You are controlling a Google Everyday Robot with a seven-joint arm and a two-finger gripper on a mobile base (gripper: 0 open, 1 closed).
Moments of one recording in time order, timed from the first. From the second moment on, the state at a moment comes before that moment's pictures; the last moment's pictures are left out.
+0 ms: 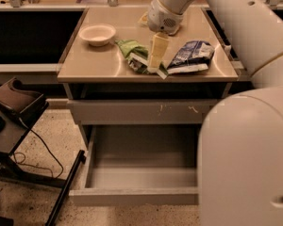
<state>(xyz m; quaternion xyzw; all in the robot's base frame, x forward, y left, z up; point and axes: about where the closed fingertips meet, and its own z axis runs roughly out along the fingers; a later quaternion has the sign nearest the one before) 0.683 -0.024 0.900 -0.75 0.61 0.10 0.22</state>
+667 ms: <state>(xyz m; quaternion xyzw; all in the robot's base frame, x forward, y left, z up) 0.725 0.024 0.838 -0.77 0.61 0.12 0.17</state>
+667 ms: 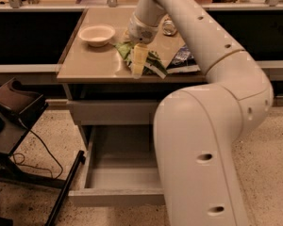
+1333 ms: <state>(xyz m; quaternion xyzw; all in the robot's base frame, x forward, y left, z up) 0.751 0.015 0.823 -0.74 0.65 0.08 0.17</state>
